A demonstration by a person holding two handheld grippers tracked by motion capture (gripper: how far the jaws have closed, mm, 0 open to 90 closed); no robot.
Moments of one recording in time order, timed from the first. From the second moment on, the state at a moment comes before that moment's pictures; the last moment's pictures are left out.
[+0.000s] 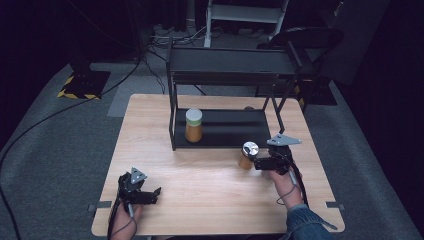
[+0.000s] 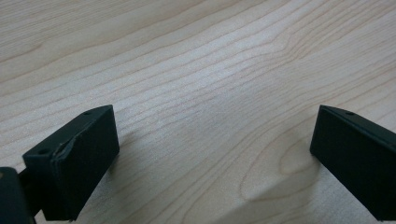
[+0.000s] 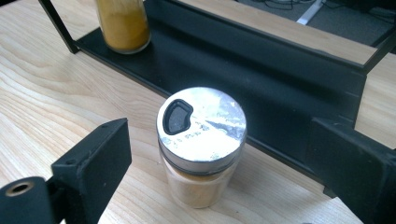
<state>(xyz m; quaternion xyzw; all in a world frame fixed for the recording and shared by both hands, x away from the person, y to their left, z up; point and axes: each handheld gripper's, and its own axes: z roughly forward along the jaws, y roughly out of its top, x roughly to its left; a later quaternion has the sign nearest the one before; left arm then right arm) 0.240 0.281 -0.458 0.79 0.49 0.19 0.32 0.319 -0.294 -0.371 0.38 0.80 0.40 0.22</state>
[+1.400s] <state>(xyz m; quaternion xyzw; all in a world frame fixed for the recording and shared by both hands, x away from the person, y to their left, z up) 0.240 0.281 -0.458 0.79 0.48 0.19 0.32 0.390 -0.221 -0.355 0.43 0.86 0.24 0.15</state>
